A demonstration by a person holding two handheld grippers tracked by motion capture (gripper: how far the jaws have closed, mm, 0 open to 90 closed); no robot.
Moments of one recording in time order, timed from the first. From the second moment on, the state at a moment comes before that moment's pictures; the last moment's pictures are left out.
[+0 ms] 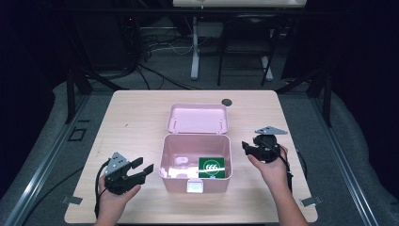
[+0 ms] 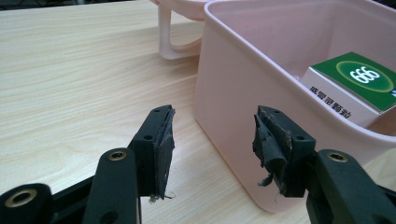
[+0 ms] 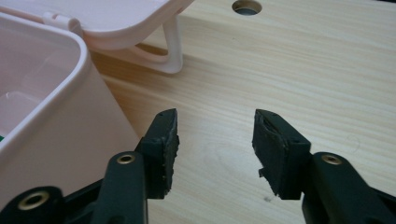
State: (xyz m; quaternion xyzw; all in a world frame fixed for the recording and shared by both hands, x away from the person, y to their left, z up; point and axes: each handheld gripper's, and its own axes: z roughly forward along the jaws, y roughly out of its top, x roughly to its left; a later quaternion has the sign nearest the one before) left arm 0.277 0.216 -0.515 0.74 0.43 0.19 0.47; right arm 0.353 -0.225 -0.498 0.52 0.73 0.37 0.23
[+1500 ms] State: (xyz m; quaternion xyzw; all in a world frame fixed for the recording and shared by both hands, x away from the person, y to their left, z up) left arm 0.276 0.198 -0.482 0.75 0.41 0.18 0.48; right arm 0.378 -0.206 -0.452 0.53 0.74 0.39 0.13
